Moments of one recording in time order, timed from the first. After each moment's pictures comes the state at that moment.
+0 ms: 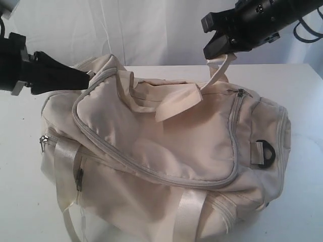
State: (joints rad) left arm -0.13 1.27 -0.94 -1.23 1.00 1.17; right arm 0.33 1.67 -1.52 0.63 0.98 -0.47
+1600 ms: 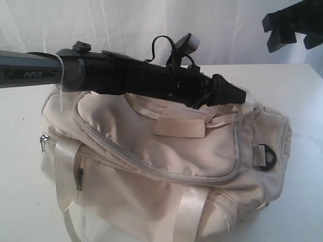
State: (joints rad) left arm -0.65 2.09 -1.58 -1.62 0.81 1.25; right arm 0.22 1.56 -1.51 0.06 0.97 -0.08
